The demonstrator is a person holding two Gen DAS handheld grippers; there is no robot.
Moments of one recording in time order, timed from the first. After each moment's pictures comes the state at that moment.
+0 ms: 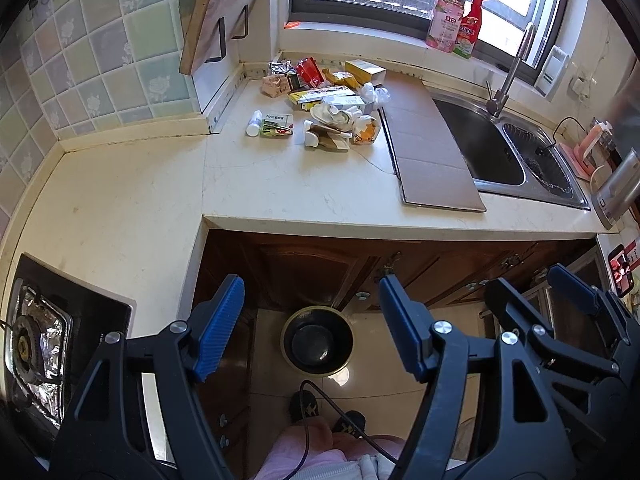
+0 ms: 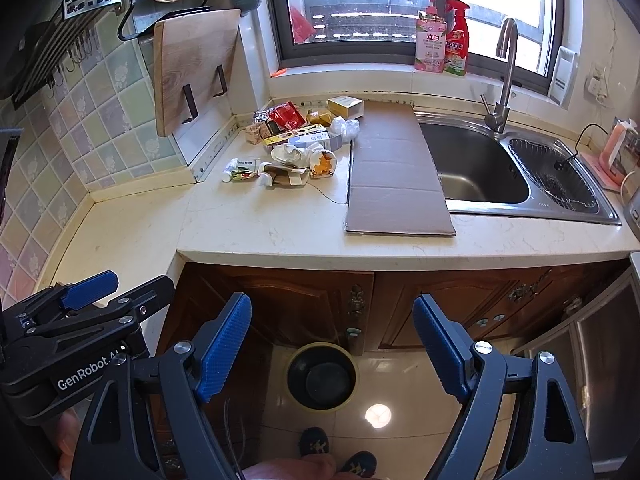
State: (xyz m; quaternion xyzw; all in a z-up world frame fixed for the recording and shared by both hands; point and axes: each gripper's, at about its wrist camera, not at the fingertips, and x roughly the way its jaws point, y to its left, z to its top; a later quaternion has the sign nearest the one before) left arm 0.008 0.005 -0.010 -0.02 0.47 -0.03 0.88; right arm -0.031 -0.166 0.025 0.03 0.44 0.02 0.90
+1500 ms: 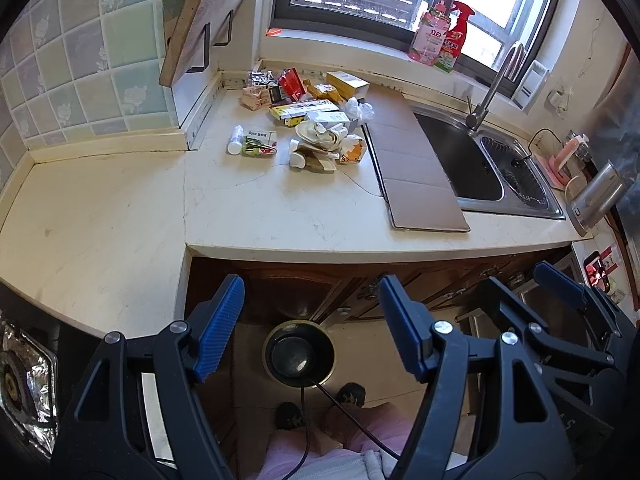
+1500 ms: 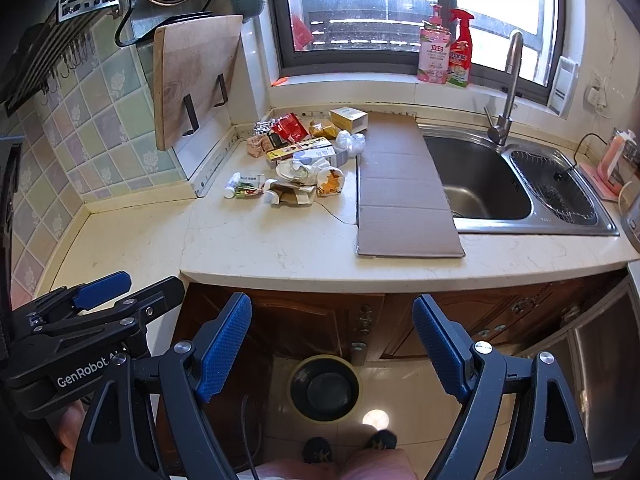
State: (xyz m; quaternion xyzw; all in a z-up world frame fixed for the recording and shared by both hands) left arm 0.053 0.033 -0.003 -0.05 0.46 -0.09 0.88; right arm -0.001 -0.143 0.045 0.02 0.43 0.02 0.90
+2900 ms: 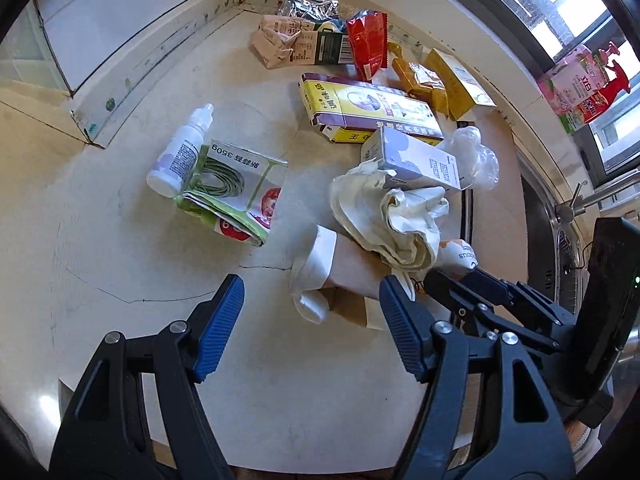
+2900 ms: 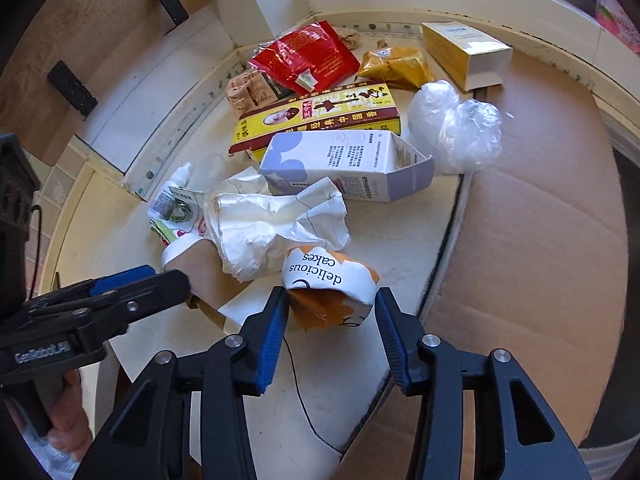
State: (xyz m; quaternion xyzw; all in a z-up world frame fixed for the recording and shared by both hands) left arm 0.376 0.020 -0.166 -0.20 0.56 0.02 0.80; right arm 0.430 -0.169 -0.147 0.01 0.56 0.24 0.79
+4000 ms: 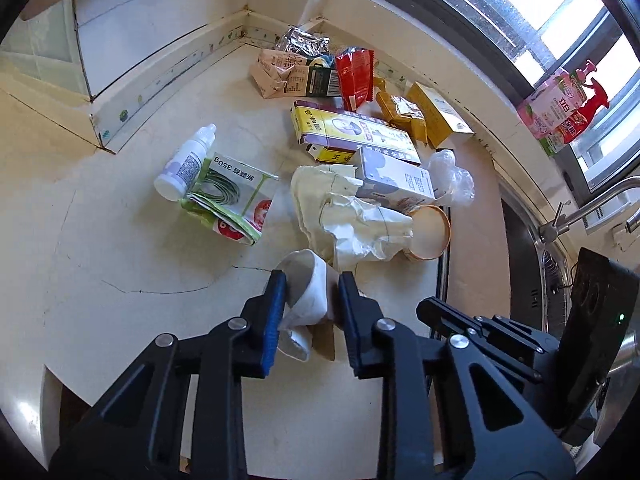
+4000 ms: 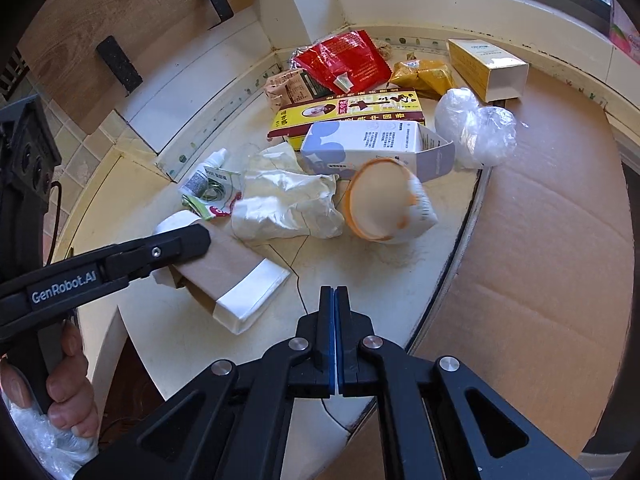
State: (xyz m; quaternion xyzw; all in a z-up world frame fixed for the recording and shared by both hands) left arm 0.334 0.023 -0.148 -0.22 0.49 0.01 0.84; right arm 0.392 -0.174 -0.136 0.00 0.53 0.28 0.80
